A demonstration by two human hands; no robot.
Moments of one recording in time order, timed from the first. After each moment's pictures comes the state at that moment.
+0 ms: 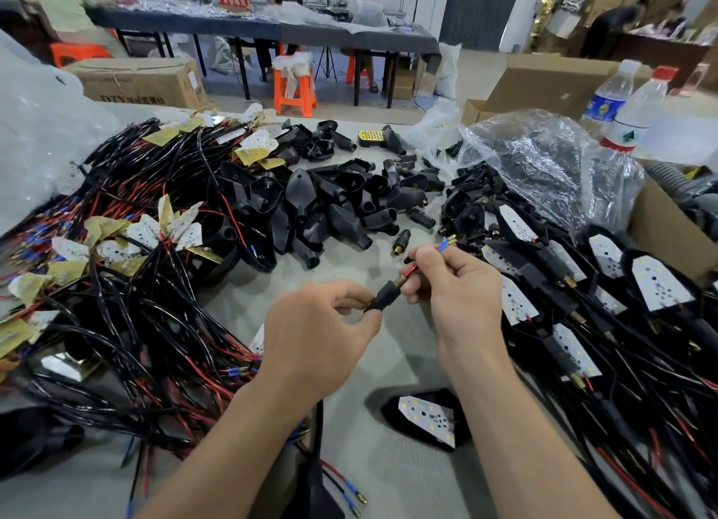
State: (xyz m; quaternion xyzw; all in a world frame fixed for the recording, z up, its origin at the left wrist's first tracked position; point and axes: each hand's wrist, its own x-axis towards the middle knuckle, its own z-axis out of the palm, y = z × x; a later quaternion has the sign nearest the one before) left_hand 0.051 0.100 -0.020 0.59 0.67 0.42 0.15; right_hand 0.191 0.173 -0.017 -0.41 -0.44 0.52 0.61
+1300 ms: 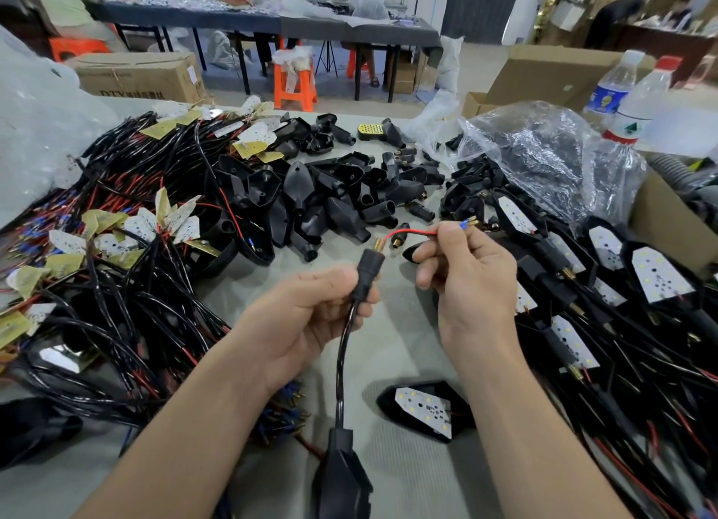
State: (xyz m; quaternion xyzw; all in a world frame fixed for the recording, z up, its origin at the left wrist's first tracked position) left_hand 0.031 0.109 -0.009 0.33 0.40 0.53 0.67; right_hand 0.198 0.169 -0.001 -0.37 -0.42 0.52 0.65
